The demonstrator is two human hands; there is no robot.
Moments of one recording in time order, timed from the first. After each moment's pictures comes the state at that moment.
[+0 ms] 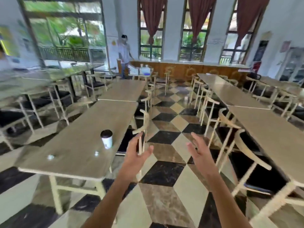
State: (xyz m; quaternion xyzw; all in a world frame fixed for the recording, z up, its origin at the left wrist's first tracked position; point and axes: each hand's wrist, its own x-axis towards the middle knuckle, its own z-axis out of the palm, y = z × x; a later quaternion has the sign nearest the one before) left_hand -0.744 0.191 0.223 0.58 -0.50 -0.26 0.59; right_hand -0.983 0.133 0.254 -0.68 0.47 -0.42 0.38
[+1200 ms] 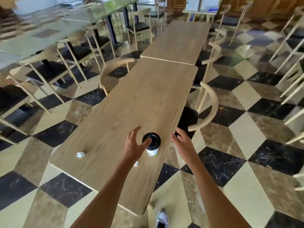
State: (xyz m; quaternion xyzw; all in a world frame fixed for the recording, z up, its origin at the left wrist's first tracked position) left_hand -0.351 -0.079 0.072 0.81 -0.32 -0.24 0.42; right_hand -0.524 -0.202 0.078 -0.65 0.43 -0.18 0.59
